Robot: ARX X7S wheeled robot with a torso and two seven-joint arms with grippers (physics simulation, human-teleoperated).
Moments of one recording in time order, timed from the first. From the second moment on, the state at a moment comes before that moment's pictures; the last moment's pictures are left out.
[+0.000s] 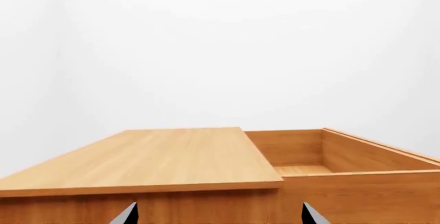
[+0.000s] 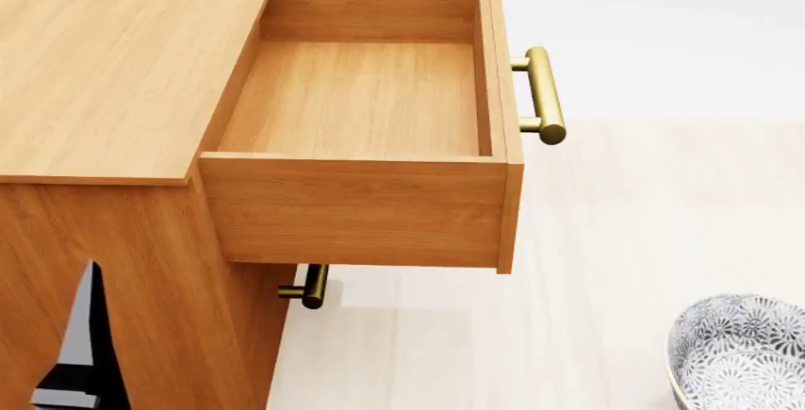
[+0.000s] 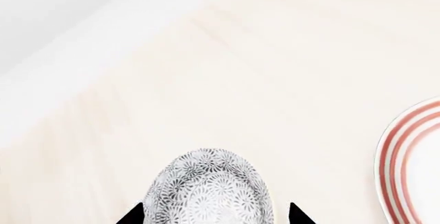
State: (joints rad) left arm -0.08 -0.51 0.28 0.96 -0.44 -0.51 -0.62; right arm 0.83 0.73 0.48 0.18 1.41 1.41 1.01
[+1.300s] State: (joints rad) left arm -0.08 -0.52 0.34 0.86 -0.41 -0.45 -0.62; right arm 0.89 0.71 0.16 0.49 1.11 1.14 0.76
